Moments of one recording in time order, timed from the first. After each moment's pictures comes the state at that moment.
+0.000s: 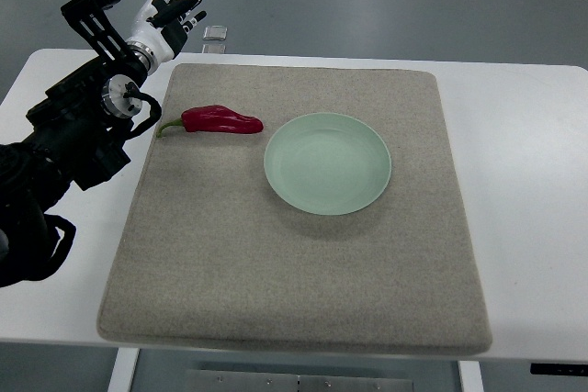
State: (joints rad) left arm -1.15 0.02 -0.23 -0.04 -0.46 -0.26 -0.19; right arm 0.03 0.00 0.07 0.14 -0.17 0.18 0.09
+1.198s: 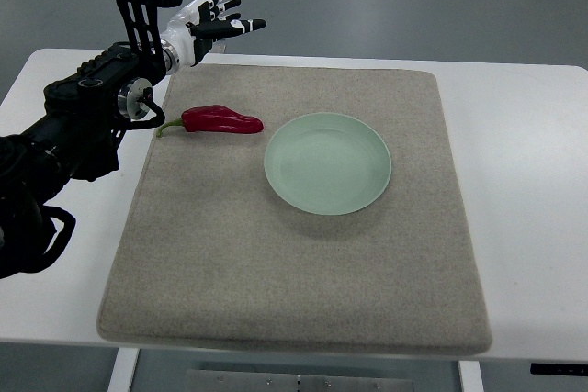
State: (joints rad) left arm -1.19 0.03 -0.21 -0.12 0.17 -0.27 -0.19; right arm 0.03 0.00 0.07 0.14 -0.17 0.18 0.09
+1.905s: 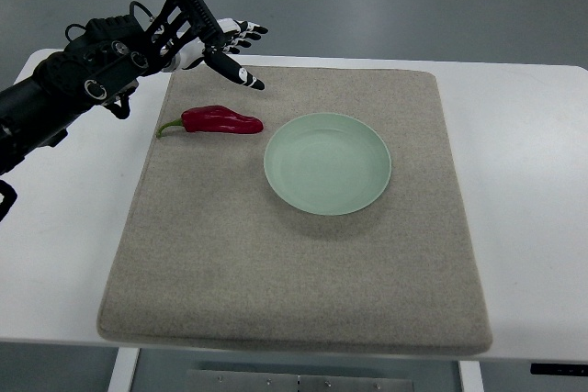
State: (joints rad) left arm -1.27 0.21 0.13 -0.41 0.60 -0.28 -0.19; right arm 0.03 0.00 0.07 0.14 -0.17 0.18 0.09
